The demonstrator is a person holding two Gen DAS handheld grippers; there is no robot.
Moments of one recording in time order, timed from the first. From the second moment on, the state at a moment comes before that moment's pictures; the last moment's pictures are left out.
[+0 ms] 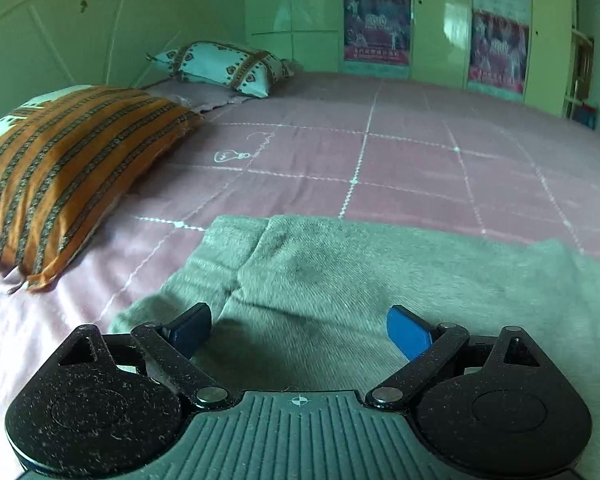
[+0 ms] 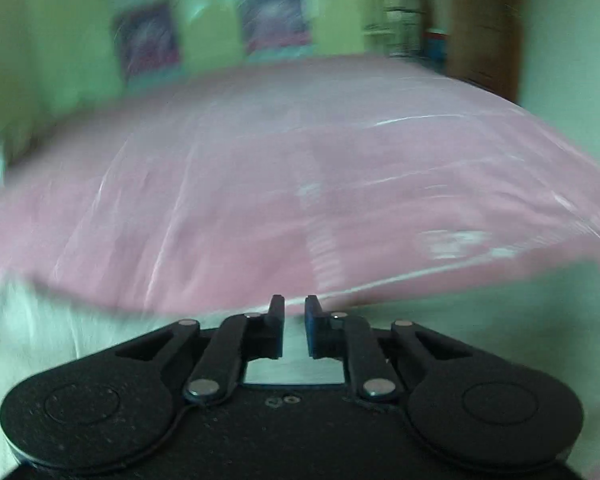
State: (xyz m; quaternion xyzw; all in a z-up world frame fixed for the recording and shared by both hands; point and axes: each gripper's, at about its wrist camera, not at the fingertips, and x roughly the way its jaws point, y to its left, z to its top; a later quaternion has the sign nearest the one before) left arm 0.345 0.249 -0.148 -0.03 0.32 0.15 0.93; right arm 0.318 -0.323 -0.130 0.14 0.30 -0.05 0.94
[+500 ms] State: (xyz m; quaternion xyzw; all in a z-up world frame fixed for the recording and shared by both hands) left arm 0.299 0.211 -0.166 -0.03 0.35 0.15 0.92; right arm 0.187 -0.512 -0.180 0.39 0.28 -0.15 0.86
